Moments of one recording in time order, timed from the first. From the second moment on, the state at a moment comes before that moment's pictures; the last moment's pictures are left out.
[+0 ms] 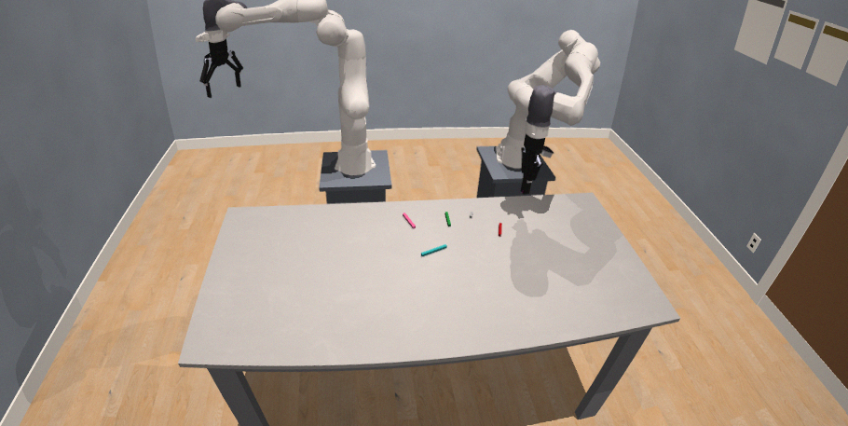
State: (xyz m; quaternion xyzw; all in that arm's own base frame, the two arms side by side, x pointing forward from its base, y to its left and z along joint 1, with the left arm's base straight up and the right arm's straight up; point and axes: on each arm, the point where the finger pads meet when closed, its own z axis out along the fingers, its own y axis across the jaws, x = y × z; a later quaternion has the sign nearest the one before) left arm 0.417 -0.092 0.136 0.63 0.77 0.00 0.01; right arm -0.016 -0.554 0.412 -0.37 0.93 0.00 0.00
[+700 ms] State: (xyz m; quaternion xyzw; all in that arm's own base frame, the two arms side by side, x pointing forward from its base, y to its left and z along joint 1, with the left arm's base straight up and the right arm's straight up) left arm 0.435 -0.135 0.144 0.66 0.75 -0.01 0.00; right arm -0.016 -0.554 0.412 -0.37 0.93 0.00 0.00
